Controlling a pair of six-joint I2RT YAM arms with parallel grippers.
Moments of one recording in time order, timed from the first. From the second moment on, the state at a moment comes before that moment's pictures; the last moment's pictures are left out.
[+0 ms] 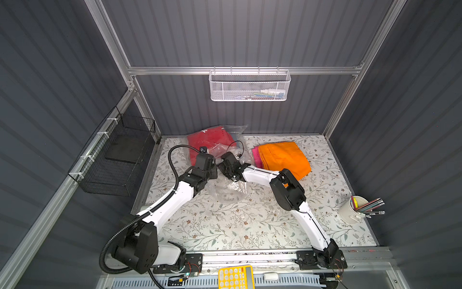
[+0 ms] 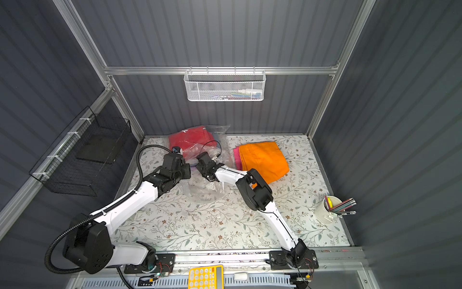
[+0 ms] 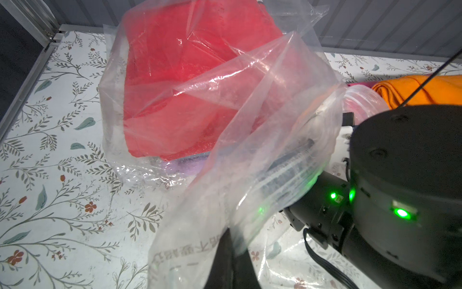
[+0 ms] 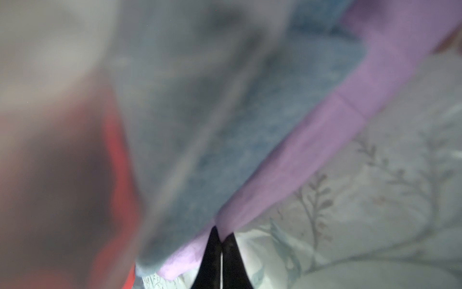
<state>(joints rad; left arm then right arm) -0.45 1.36 0.97 -0.31 -0.26 -0.34 0.78 2.47 1.88 -0.11 0.11 1.44</state>
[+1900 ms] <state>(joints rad) -0.44 1.15 0.79 -0.37 -0.15 -0.45 0.90 1.92 1.12 0.27 0.18 1.30</state>
